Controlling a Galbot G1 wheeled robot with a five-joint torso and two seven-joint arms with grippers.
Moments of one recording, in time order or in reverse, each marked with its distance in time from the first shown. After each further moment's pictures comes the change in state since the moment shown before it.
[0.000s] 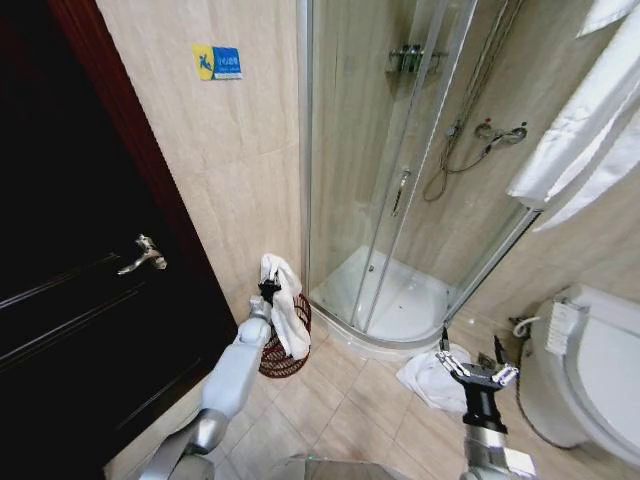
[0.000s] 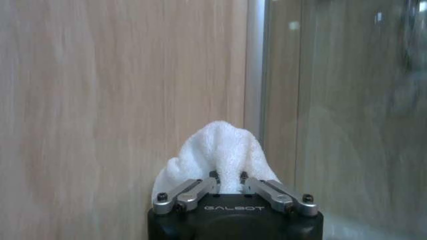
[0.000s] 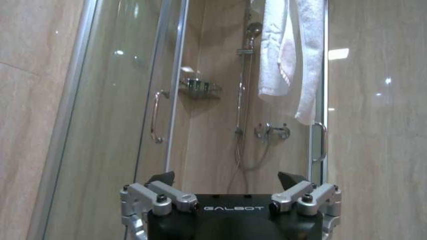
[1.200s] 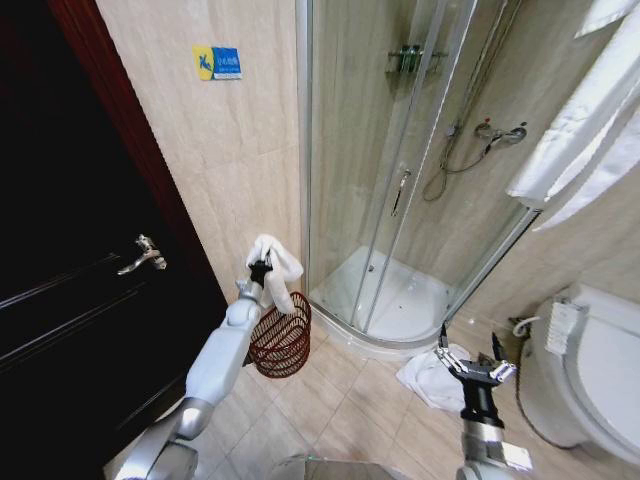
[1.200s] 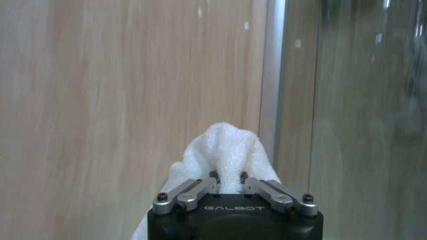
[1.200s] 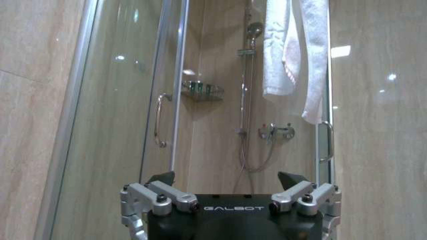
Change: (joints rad) left arm -0.010 0.088 0.026 -0.105 -0.126 0.051 0.015; right arm 0.046 0.000 -0.018 -0.006 0.010 -0.028 -0.013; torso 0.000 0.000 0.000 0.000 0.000
